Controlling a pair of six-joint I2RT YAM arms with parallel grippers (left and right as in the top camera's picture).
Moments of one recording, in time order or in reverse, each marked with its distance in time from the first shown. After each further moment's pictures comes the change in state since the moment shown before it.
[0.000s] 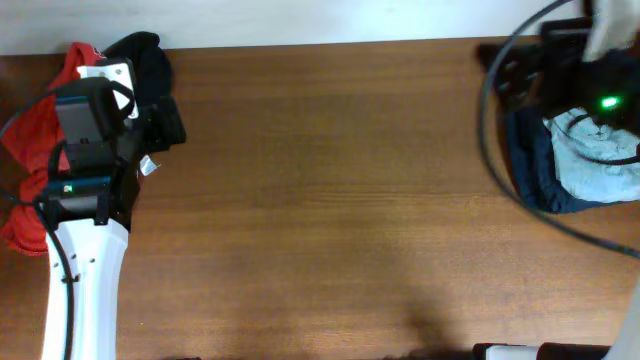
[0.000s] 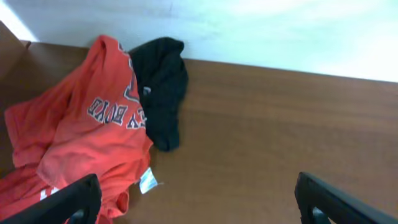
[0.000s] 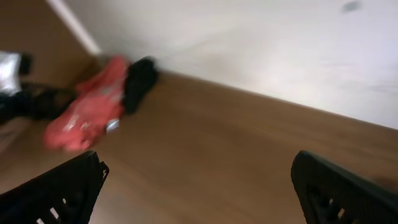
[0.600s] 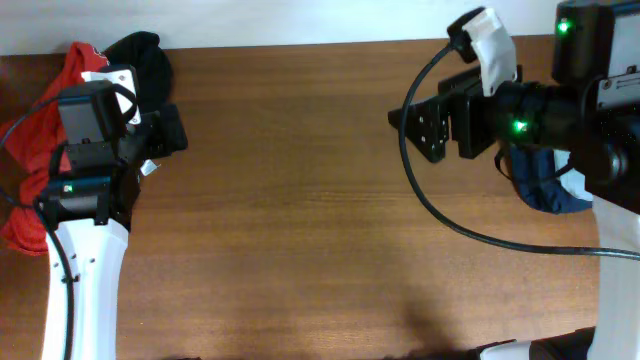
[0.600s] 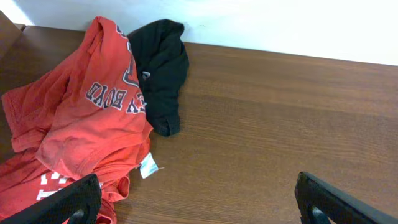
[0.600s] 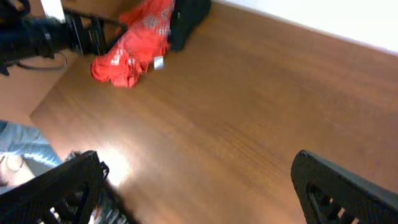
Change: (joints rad) left arm 0.000 0.000 0.000 -0.054 0.000 0.000; right arm 0.254 0.050 0.000 -0.194 0.031 0.000
